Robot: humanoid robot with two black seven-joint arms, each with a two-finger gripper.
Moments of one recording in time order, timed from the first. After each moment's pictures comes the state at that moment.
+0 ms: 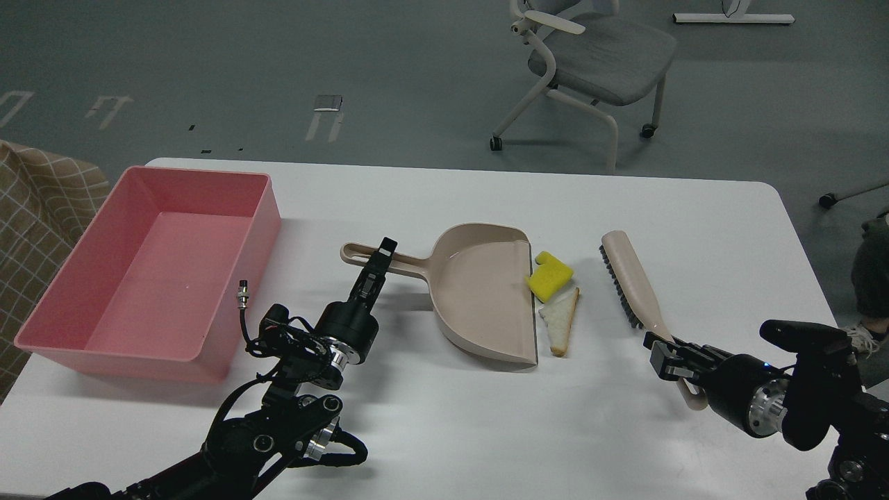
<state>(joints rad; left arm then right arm) -0.32 0.07 -0.63 -0.96 1.05 0.49 -0.49 -0.12 -0.43 1.26 1.70 -2.09 0.49 -0.08</state>
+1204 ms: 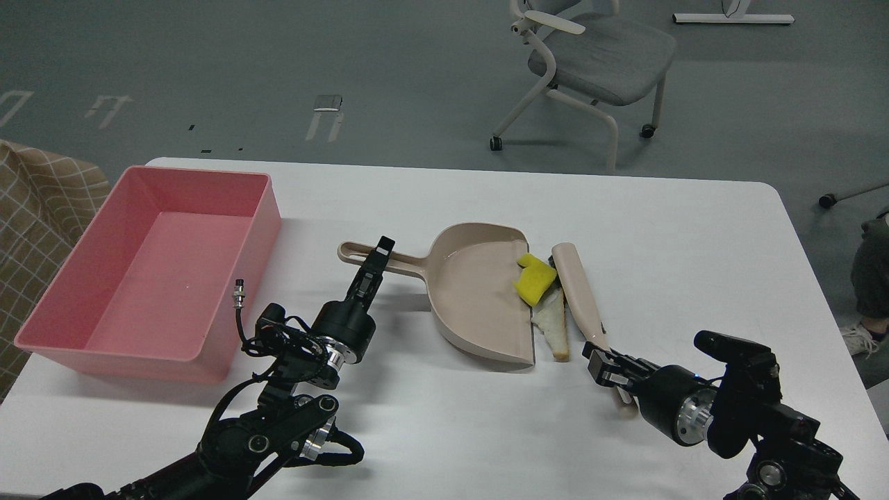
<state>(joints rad) -0.31 0.09 -0.63 -0.98 1.05 0.49 -0.49 -0.10 -0.19 1.19 1.66 -2.11 0.49 -0.13</state>
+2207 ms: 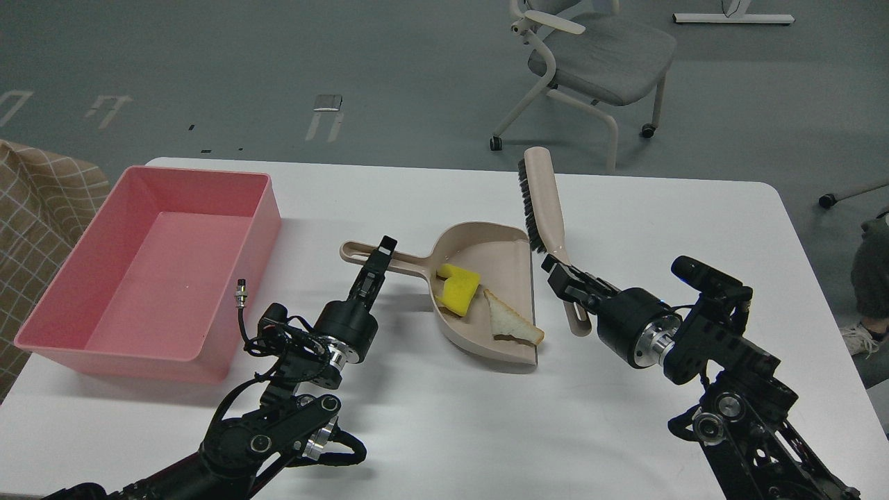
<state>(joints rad) -0.31 0.08 -0.63 -0.98 1.05 0.49 -0.49 0.06 0.00 1.29 1.66 -2.12 0.49 -0.14</state>
